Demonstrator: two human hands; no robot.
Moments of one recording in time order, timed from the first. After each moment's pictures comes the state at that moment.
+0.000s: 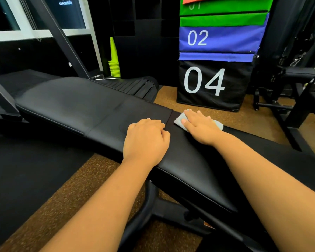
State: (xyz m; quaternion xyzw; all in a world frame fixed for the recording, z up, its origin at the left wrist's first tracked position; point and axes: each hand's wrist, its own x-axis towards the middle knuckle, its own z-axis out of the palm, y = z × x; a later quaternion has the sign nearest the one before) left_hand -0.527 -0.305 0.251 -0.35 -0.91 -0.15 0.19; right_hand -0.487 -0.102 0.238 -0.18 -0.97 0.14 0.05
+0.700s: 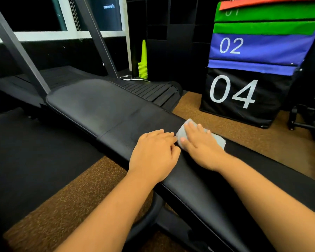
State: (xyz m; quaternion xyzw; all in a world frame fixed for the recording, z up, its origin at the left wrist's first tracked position) left_hand -0.522 -0.304 0.253 -0.35 -0.90 -0.15 0.19; right_hand -0.494 -0.133 0.244 -0.05 -0.99 0.14 0.07
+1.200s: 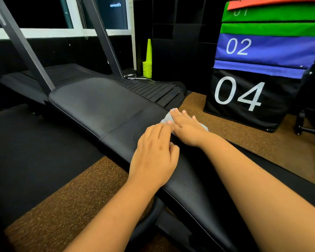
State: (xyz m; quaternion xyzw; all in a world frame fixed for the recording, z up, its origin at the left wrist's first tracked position) left_hand -0.519 -0.311 0.252 -0.32 -0.86 -0.29 0.27; right_hand -0.566 -0.147 0.269 -0.02 -0.98 0.17 0.02
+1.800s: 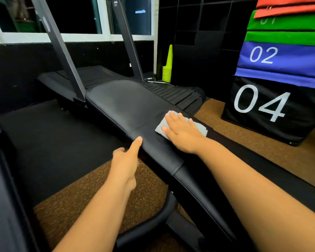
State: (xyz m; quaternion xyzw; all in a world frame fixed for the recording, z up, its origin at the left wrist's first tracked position) left_hand -0.534 -0.398 0.235 0.16 -0.61 -0.77 -0.07; right_hand -0.559 -0.215 0.278 0.07 -0.99 0.11 0.01
